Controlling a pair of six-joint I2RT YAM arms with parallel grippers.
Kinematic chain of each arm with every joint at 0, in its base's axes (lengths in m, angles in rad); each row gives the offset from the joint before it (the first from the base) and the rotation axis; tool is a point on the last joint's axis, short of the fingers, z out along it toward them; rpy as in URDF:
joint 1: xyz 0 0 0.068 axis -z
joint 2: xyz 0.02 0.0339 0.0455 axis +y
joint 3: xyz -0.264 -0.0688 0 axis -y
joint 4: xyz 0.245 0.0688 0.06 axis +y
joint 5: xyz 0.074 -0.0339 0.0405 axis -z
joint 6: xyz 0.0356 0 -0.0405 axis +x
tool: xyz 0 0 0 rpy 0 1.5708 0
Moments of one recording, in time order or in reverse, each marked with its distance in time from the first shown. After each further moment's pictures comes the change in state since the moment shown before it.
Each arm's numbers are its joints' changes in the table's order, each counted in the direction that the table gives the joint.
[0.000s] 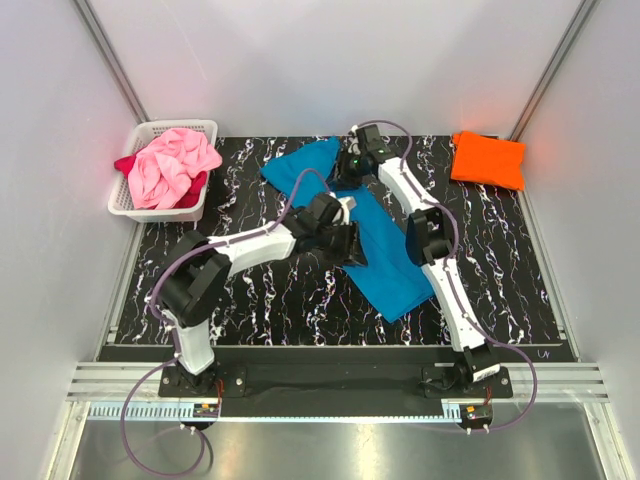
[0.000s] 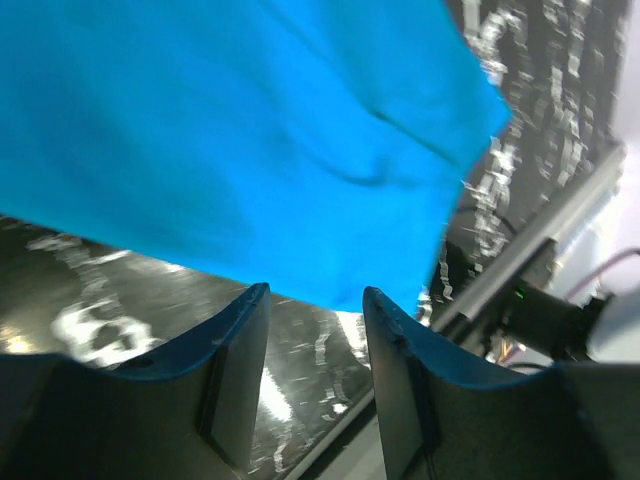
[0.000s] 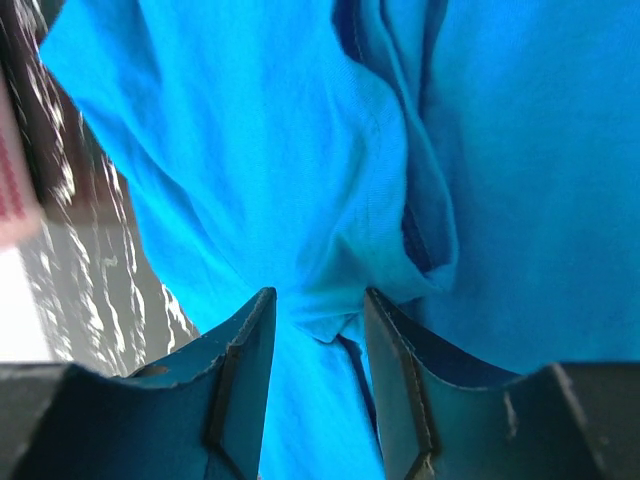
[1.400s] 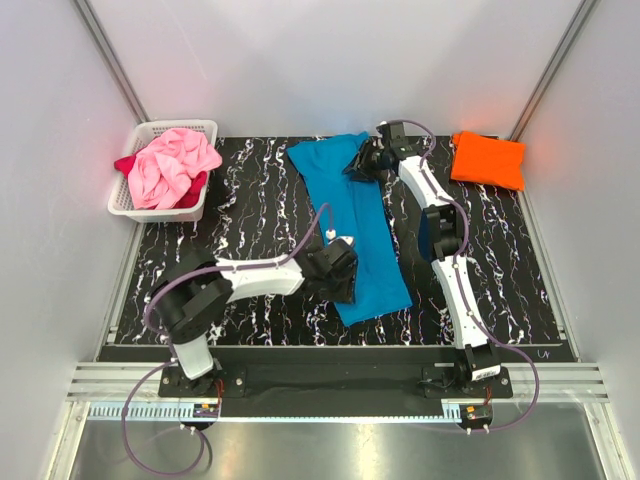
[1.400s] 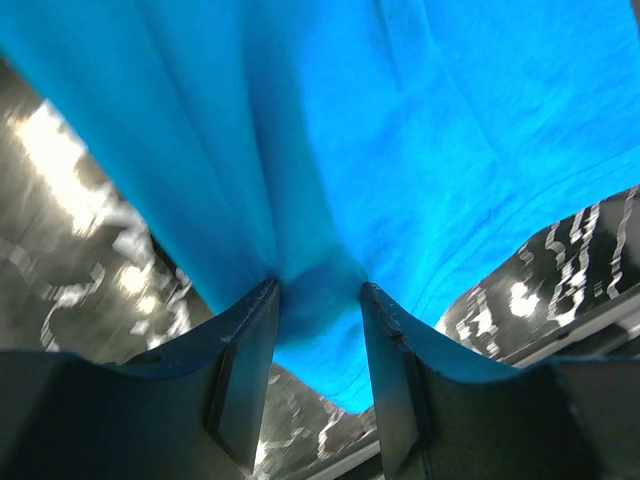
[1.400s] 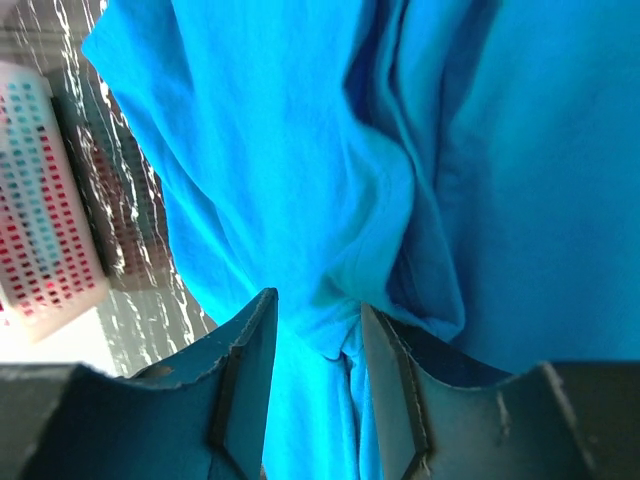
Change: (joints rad) left arm 0.244 -0.040 -0.154 0.087 -0.368 -0.086; right arm 0.134 0.033 -0.004 -0.116 -0.054 0.154
